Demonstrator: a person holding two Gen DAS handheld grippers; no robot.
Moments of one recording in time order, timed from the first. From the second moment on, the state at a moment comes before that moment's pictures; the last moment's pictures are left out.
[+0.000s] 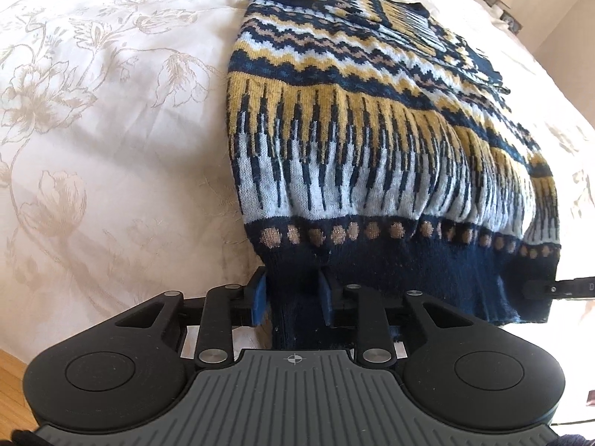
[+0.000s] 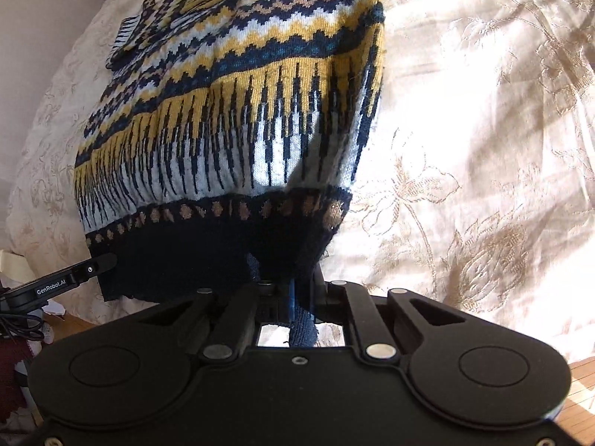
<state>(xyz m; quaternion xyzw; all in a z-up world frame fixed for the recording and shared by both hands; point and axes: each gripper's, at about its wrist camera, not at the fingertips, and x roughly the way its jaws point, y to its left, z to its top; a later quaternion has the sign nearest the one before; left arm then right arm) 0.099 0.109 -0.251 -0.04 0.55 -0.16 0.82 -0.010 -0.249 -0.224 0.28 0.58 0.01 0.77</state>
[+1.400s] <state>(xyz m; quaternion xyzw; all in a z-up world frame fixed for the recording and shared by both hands) 0.344 0.055 -0.092 -0.21 0.35 -0.20 0.89 0.206 -0.390 -0.137 0.46 0.32 0.03 0.83</state>
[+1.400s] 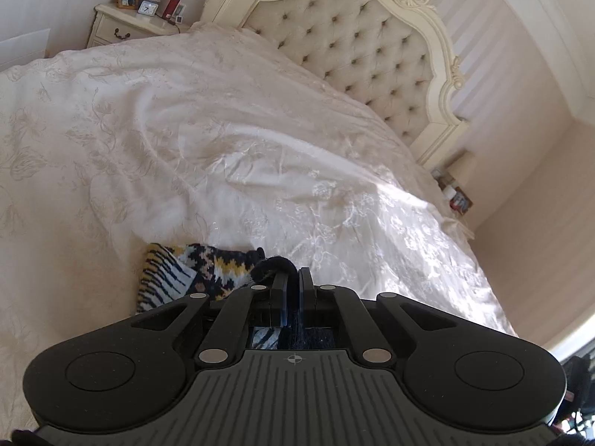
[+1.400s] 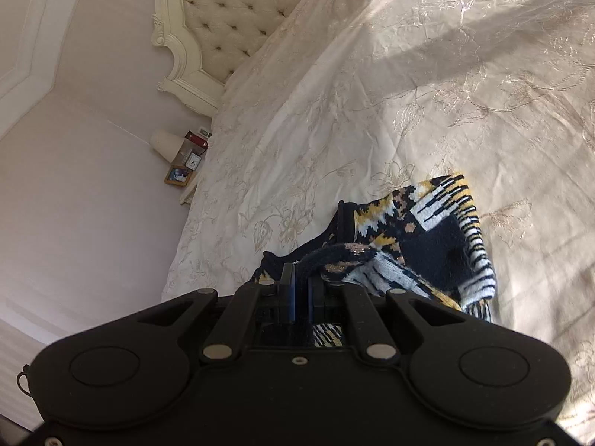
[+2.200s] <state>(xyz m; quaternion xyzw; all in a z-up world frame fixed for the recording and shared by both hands) 0.439 0.022 -0.143 -0.14 0.41 -0.14 0.89 0.303 -0.411 -0.199 0.40 0.38 -0.02 0.84</state>
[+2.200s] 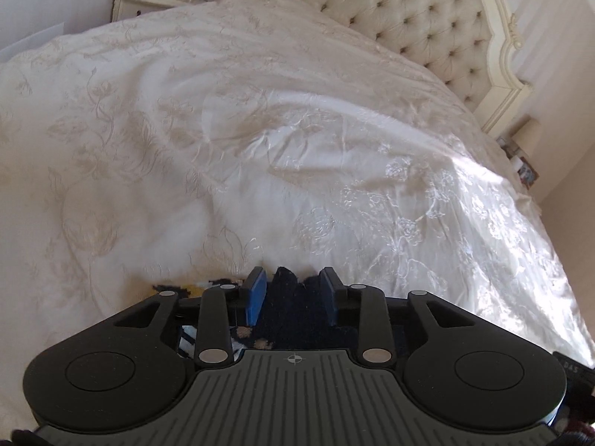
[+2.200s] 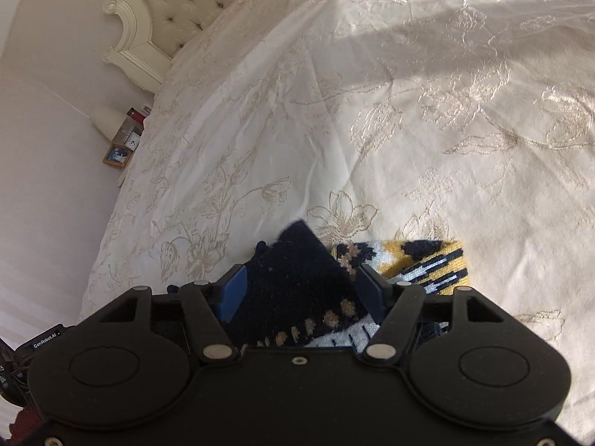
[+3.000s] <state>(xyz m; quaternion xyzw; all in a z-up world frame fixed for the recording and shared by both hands) 0.373 -0.021 -0.209 0.09 0.51 -0.16 0.84 0.279 -0.323 -0.205 0.11 0.51 0.06 0.85</state>
